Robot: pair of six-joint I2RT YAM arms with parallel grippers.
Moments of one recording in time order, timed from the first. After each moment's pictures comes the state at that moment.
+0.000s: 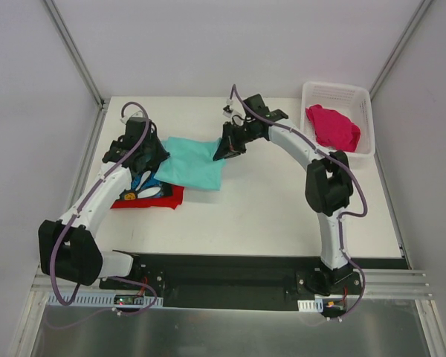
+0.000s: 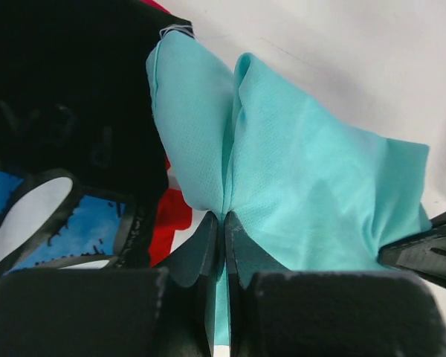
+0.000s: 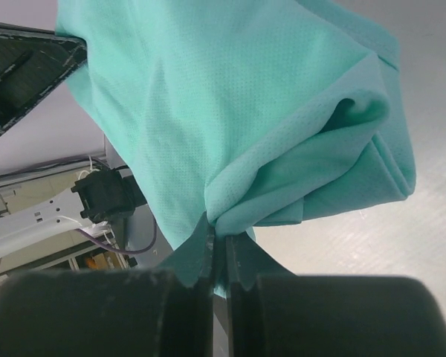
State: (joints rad) left arm -0.23 1.32 1.07 -0.49 -0.03 -0.67; right arm 0.51 2.11 1.86 -0.71 -0.82 0.42
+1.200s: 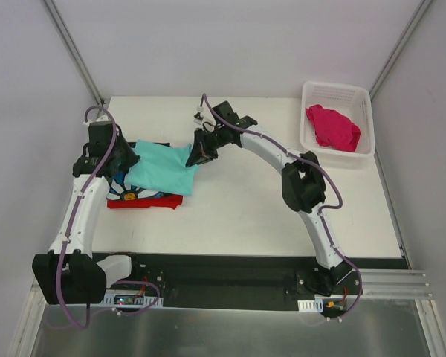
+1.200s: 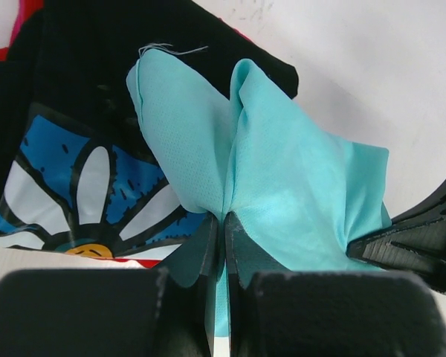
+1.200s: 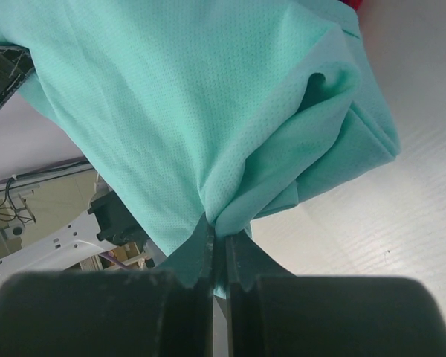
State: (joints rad) left arm 0.03 1.15 1.06 -0.62 0.02 -0.54; right arm 0.68 2.34 2.11 -0.66 -0.82 0.58
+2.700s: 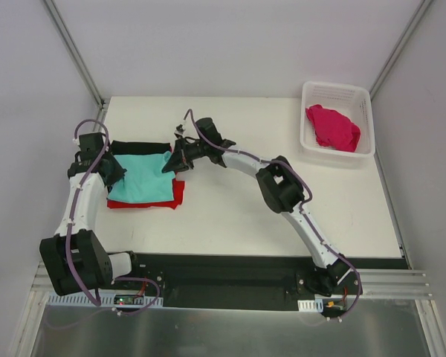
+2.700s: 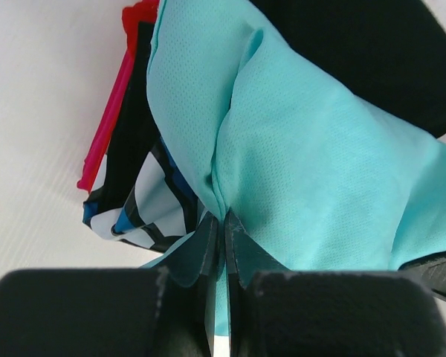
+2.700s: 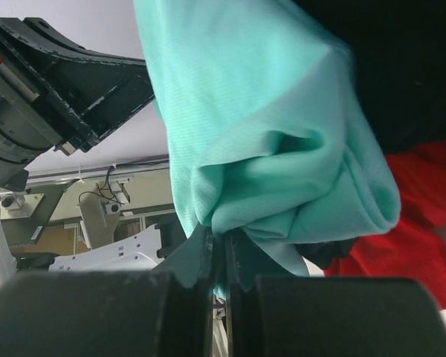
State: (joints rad) left arm 0.22 1.24 0.96 -0.63 0.00 -0.43; right arm 0.76 2.60 2.14 0.07 -1.04 1.14
